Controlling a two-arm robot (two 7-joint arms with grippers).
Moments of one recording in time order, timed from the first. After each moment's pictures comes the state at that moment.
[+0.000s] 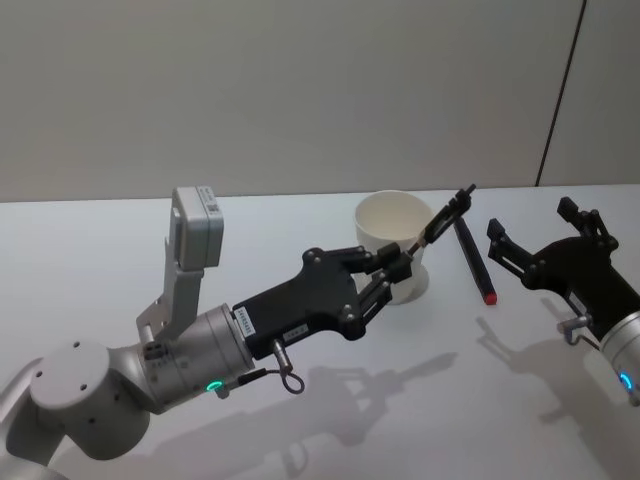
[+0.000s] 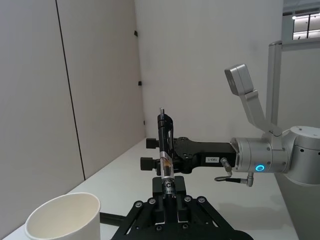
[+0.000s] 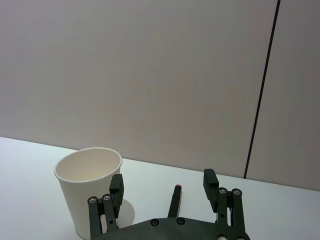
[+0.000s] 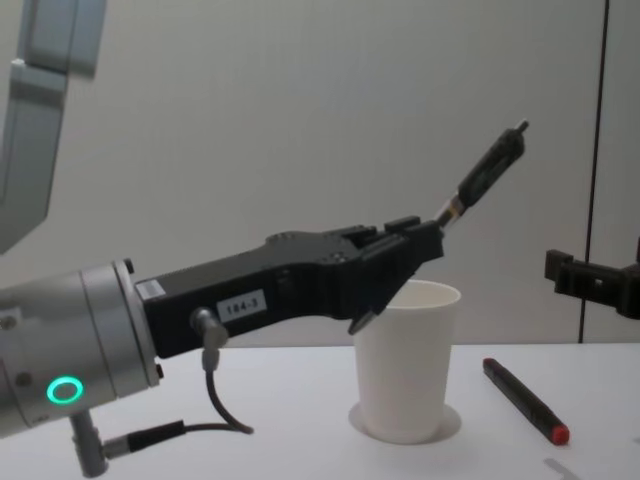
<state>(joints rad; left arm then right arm) -0.20 0.32 0.31 -1.57 -0.49 -0.02 -0.85 -0.01 0.34 -0.23 -1.77 0.29 0.03 0.07</state>
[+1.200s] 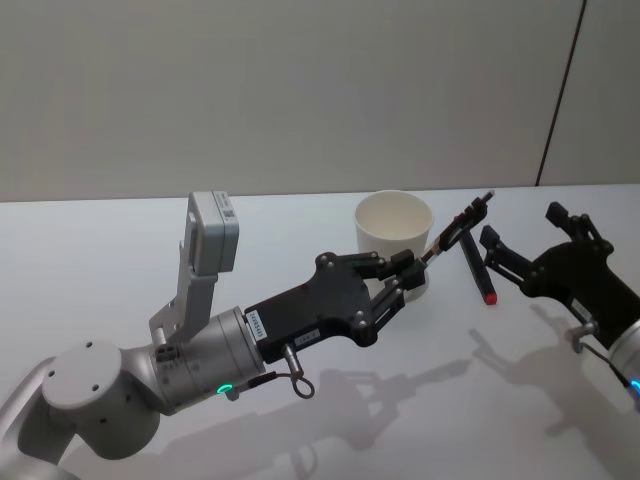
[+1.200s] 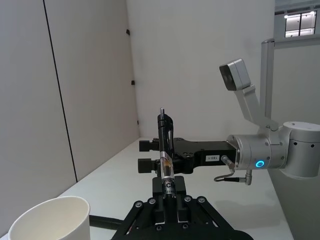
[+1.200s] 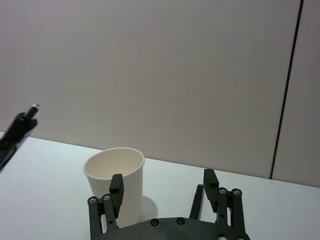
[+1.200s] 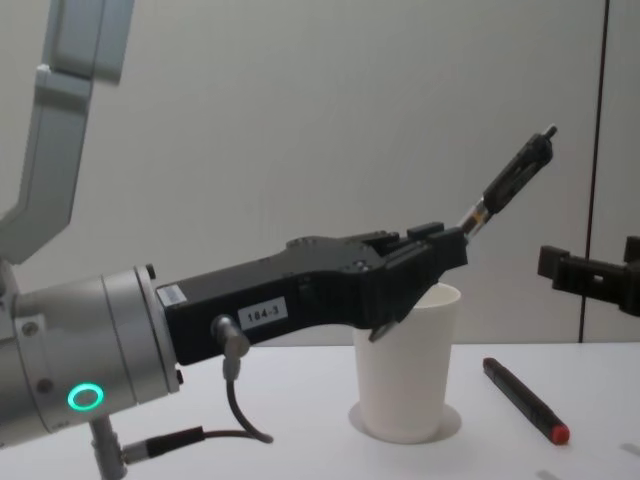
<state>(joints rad) -0.21 0.30 0.33 -1.56 -0.47 -0.02 -0.86 -0.03 0.37 -0.21 -1.78 0.38 0.03 0.17</state>
